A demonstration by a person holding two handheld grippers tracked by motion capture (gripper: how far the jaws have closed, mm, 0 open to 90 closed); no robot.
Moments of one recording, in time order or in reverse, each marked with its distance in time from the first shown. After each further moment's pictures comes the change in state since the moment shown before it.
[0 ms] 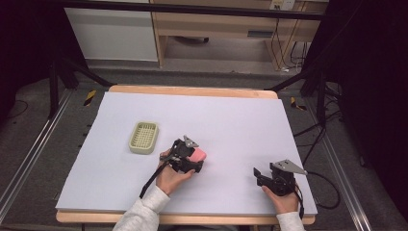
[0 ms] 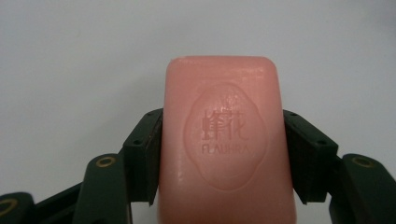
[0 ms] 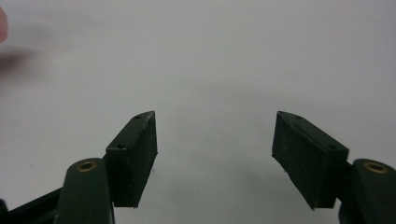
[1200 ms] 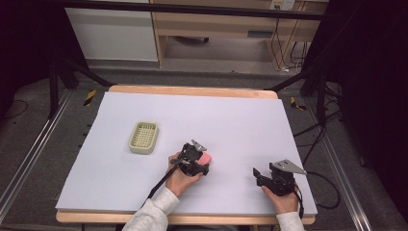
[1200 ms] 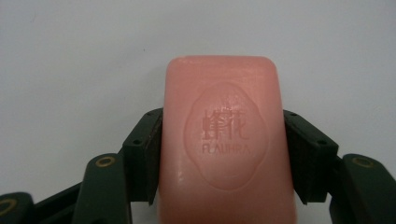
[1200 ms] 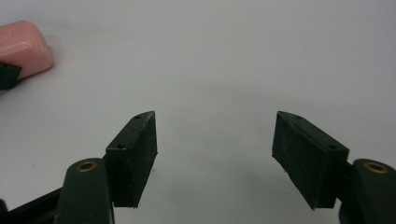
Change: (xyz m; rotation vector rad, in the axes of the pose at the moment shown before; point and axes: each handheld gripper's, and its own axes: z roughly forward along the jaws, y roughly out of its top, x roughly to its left) left arm -0.020 -0.001 0.035 0.047 0.036 0.012; right arm 0.001 0.000 0.000 0.002 0.006 -0.005
